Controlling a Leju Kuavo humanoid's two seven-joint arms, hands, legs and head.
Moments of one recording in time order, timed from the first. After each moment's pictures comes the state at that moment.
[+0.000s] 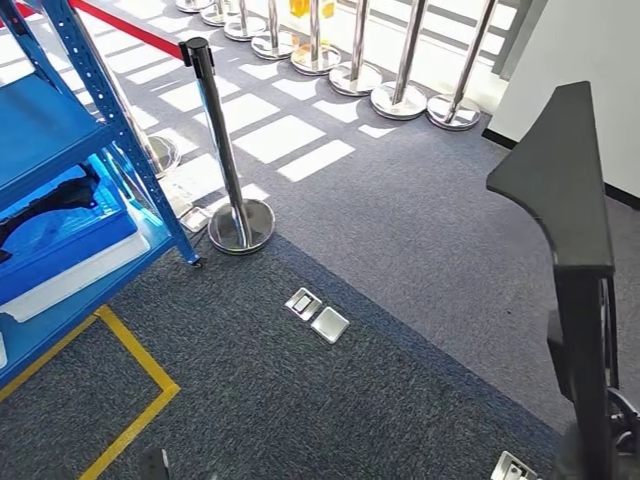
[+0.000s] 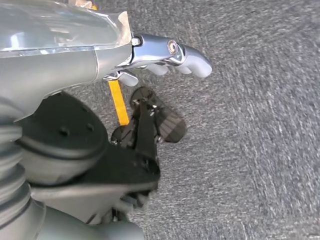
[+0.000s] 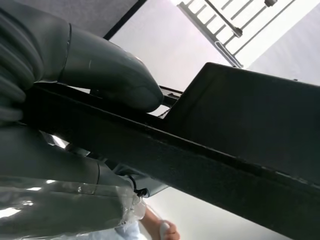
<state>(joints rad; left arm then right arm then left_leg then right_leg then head) -0.12 -0.21 0.93 -0.22 -0.20 0.24 -0.35 0.43 0.08 -0.06 -2.06 1.05 -0.70 -0.31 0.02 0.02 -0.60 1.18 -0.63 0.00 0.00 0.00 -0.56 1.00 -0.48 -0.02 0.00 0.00</state>
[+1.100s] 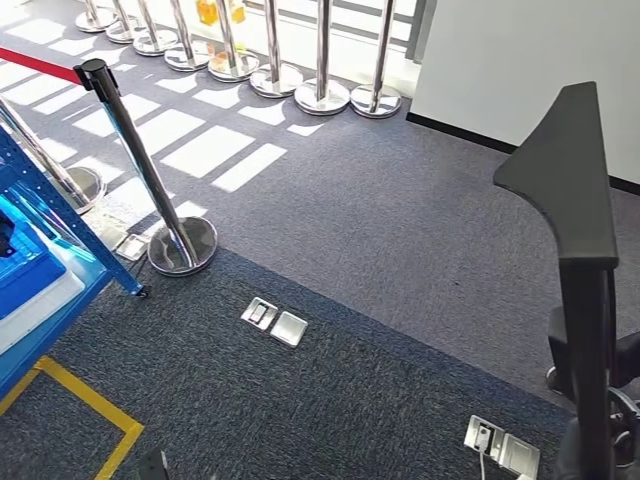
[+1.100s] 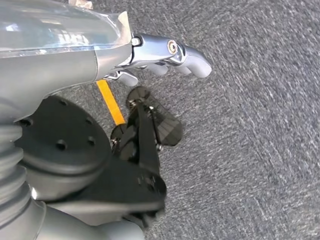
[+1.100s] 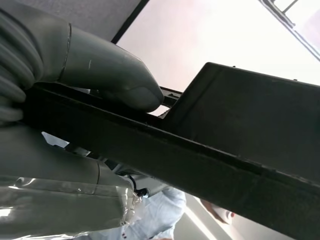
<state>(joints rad) -0.12 -0.21 0.94 -0.22 -0.20 0.24 -0.35 0.42 0.08 -0.06 -2.05 1.05 -0.70 -0.30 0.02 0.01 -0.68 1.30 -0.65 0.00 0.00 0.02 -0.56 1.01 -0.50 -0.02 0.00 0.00</state>
